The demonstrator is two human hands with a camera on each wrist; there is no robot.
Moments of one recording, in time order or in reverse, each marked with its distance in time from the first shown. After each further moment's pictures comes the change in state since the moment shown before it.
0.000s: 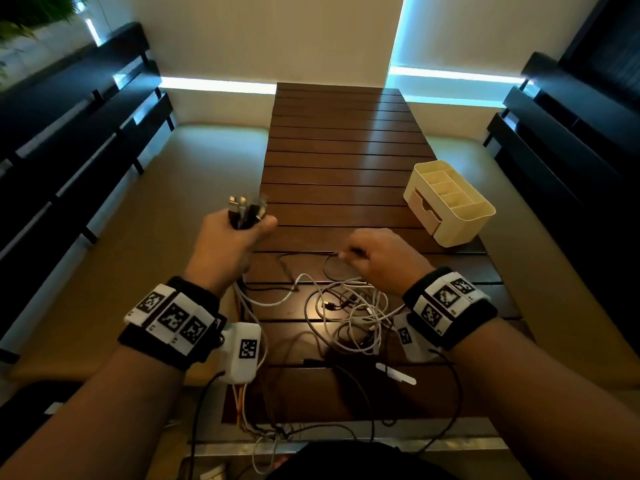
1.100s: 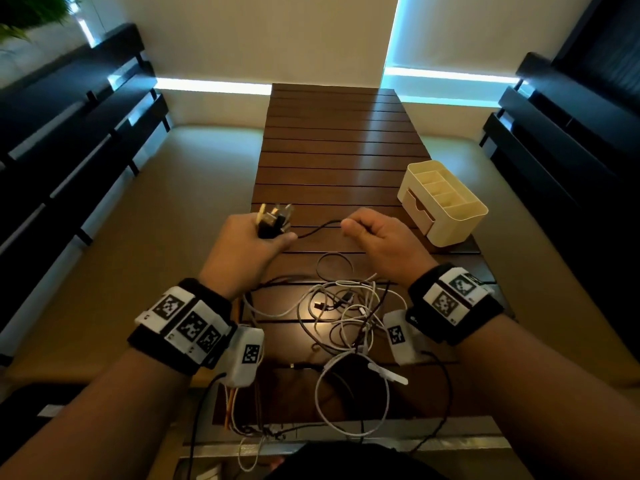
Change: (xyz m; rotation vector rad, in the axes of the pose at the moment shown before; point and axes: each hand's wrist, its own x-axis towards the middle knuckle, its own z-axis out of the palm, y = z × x) left_hand -0.013 0.019 0.032 0.373 -0.078 0.128; right_hand -0.003 0.007 -0.014 0.429 0.177 0.051
